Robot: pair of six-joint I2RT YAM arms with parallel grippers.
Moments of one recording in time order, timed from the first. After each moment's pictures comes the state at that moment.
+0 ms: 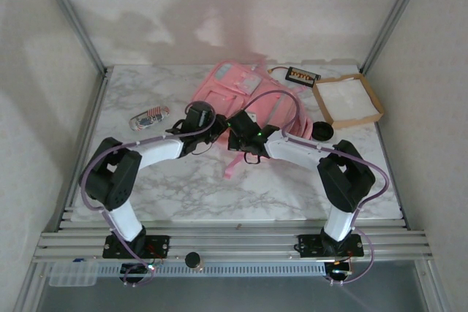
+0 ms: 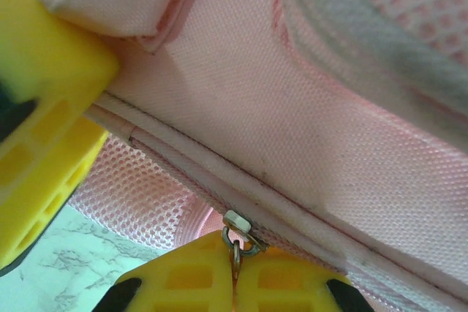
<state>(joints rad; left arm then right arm) -0.51 1.75 0.99 0.14 0.11 -1.21 0.82 1.77 1.21 -0.38 0.18 0.75</state>
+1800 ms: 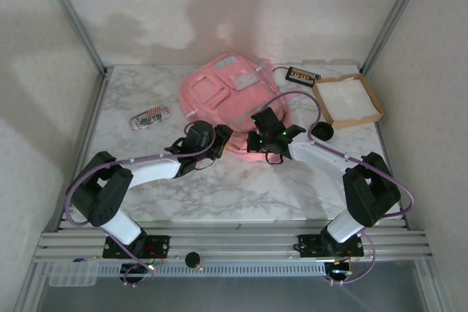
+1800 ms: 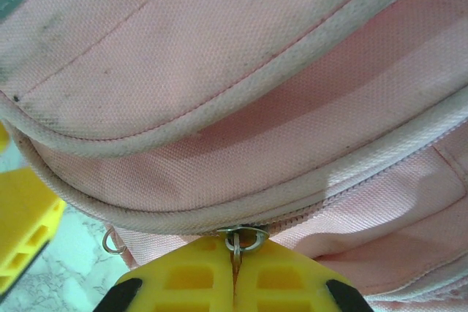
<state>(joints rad) -0.65 1.60 0.77 0.27 0.02 -1.53 0.69 1.58 1.06 -0.44 0.01 0.58</state>
